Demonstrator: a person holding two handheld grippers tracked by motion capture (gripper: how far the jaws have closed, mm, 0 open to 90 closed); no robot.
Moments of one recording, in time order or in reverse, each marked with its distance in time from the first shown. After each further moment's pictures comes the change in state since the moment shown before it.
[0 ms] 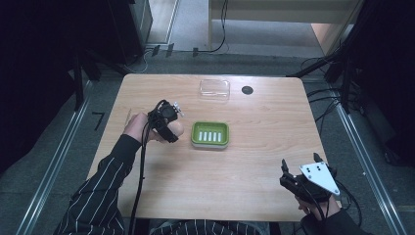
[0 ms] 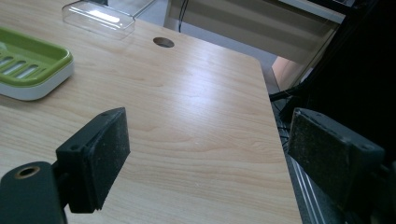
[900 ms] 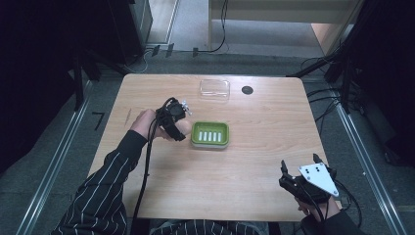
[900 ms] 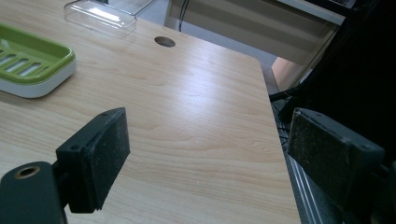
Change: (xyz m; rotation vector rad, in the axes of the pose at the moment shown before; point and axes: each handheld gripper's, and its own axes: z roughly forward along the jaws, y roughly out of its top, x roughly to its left) left arm -0.005 0.021 0.000 -0.019 -0.026 0.074; right arm 0.003 0.001 -0.003 0.004 0.000 -0.008
